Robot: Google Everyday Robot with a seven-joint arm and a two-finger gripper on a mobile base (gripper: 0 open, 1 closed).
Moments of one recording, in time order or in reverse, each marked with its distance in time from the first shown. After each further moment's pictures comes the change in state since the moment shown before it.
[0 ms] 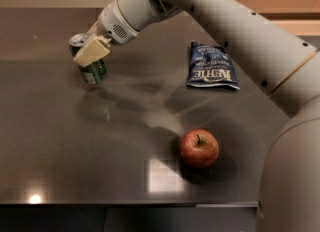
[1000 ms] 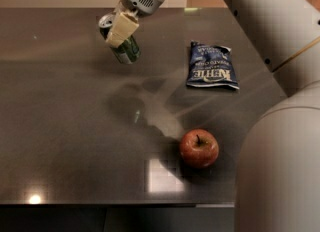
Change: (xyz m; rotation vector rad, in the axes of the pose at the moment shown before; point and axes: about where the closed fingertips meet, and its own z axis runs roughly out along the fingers) arm 0.017 -0.026 -0.085 0.057 0.254 -0.064
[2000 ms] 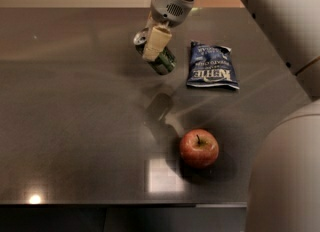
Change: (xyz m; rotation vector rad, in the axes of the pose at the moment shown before) arm 0.080 0.017 -0.026 -0.033 0.243 0.006
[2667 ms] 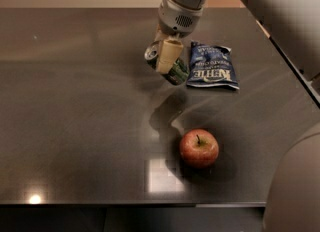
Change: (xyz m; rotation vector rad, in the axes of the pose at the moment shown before) arm 0.033 0.030 0.002 -0.051 0.122 -0.056
